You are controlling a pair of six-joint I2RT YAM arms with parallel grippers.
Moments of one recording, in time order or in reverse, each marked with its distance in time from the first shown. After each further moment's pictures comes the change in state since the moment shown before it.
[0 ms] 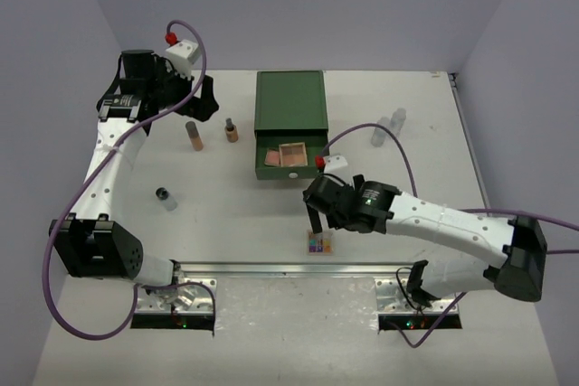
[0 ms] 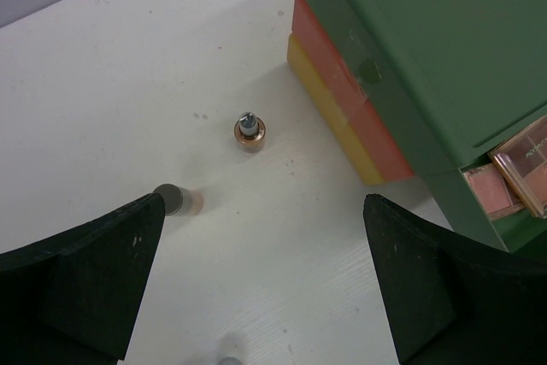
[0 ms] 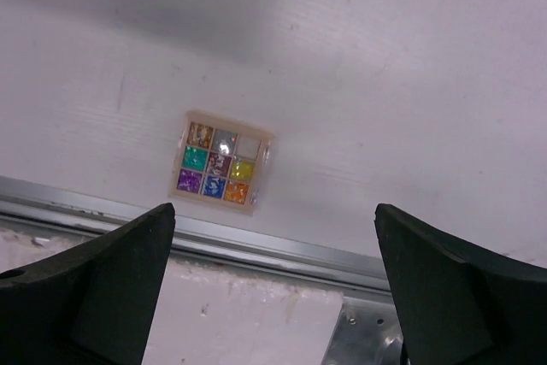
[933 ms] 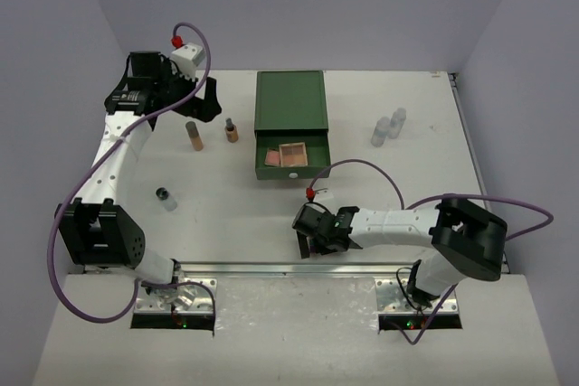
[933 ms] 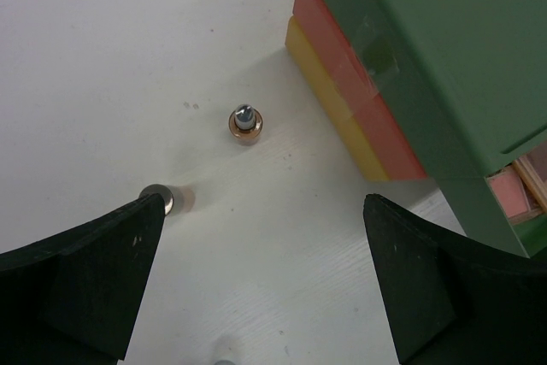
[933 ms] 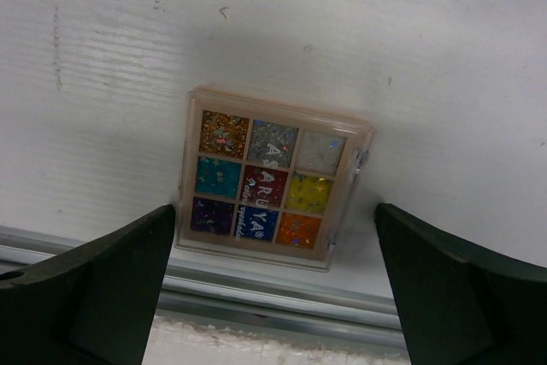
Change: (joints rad) left arm 0.000 0.070 -0.001 0.007 0.005 -0.005; right arm 0.035 0.260 -0.298 0.439 -0.170 0.149
